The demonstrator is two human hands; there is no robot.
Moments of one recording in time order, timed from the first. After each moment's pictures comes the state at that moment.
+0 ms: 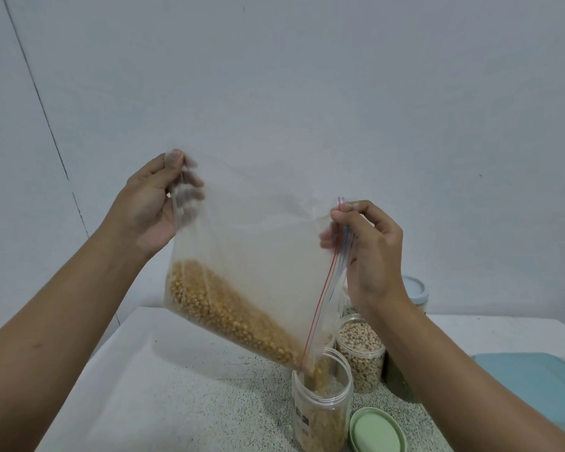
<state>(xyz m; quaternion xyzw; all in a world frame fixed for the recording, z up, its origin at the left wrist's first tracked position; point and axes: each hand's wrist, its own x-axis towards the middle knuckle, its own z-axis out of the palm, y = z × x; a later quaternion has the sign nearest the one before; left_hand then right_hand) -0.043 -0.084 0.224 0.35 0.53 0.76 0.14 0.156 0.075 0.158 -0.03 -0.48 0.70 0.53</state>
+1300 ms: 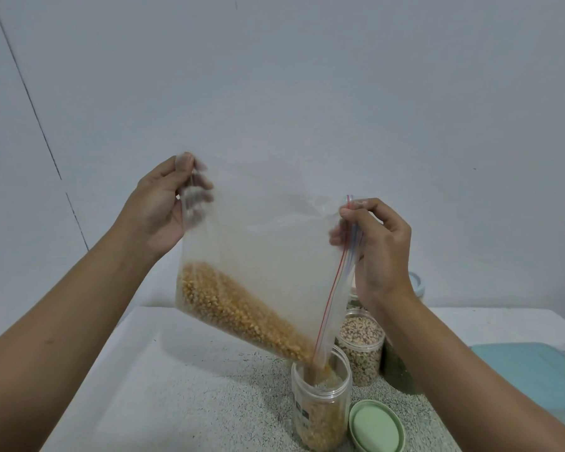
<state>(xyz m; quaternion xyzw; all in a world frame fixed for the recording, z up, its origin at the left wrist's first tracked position) -0.039 -0.072 0.218 0.36 0.55 0.74 0.16 0.164 0.086 0.152 -0.05 -0.48 0.68 0.56</state>
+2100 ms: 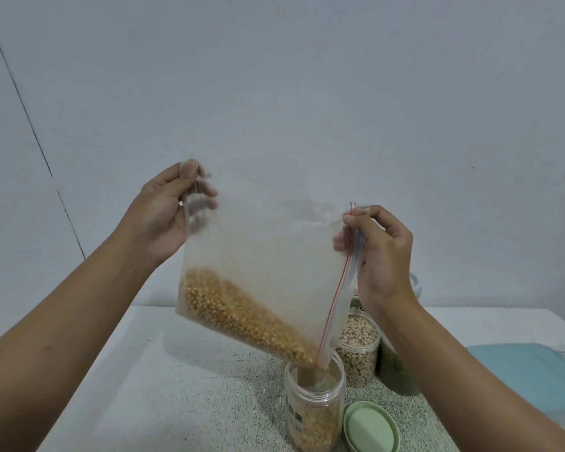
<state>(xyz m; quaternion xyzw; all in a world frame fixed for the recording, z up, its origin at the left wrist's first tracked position) -0.034 -0.061 0.208 0.36 0.55 0.73 0.18 0.166 0.101 0.140 -0.06 -0.47 0.69 0.55</state>
